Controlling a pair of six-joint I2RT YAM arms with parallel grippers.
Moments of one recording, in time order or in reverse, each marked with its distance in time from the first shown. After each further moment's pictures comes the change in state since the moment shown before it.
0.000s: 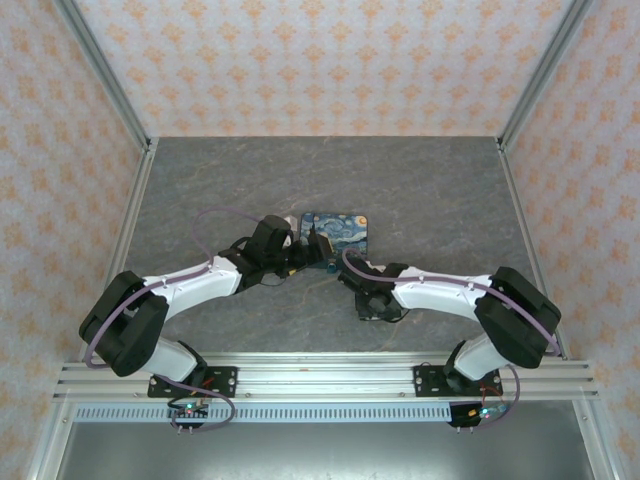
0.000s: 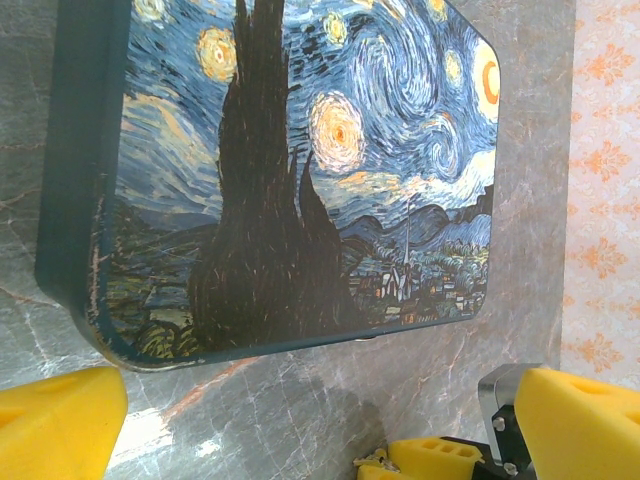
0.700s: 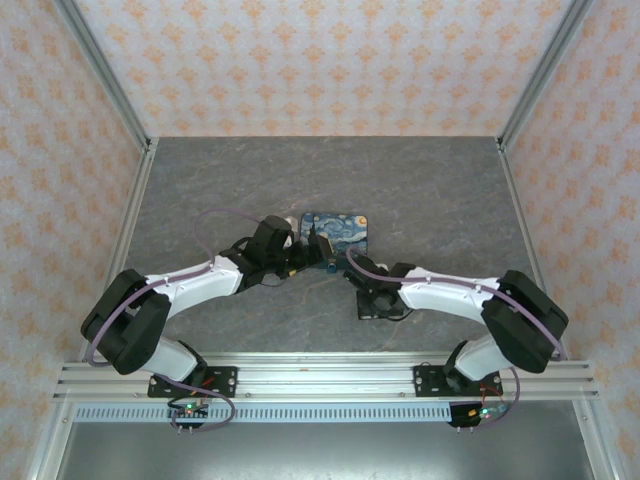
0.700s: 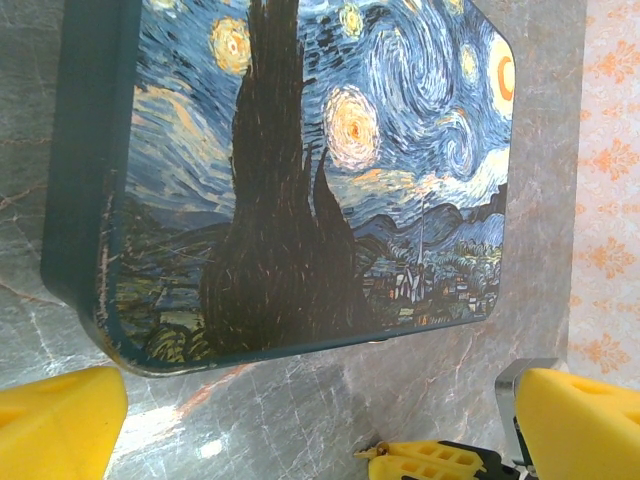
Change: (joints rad) left arm 0.000 0.013 0.000 0.000 0.000 0.000; right arm -0.034 -0.041 -0.042 0.058 -0.043 -0.066
